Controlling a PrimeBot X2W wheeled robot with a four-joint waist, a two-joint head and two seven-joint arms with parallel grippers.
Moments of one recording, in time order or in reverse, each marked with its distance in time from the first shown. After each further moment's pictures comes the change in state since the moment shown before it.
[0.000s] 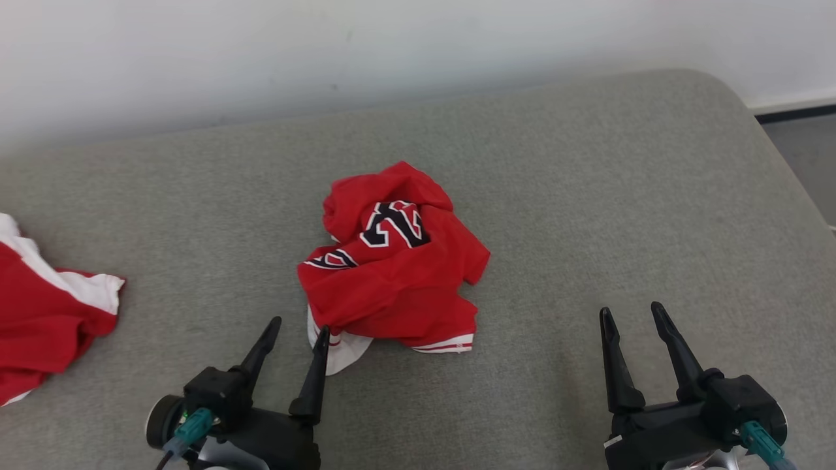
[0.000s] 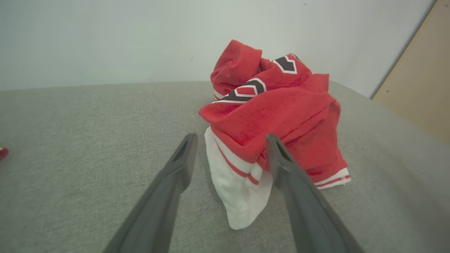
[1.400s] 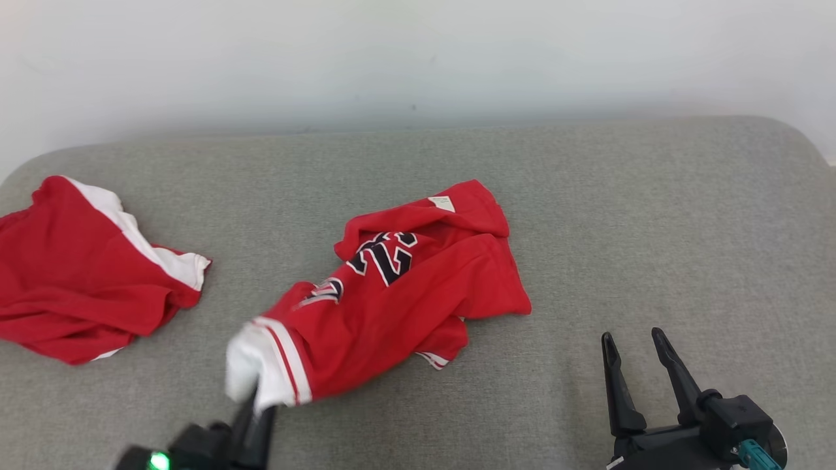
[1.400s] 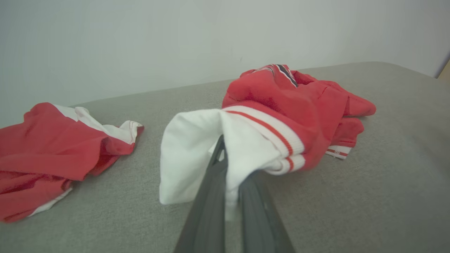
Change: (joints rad) left arm 0.161 0.094 -0.007 -0.153 0.096 0.067 0.030; right arm 0.039 0.000 -0.007 0.025 0.009 0.000 0.000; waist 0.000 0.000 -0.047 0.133
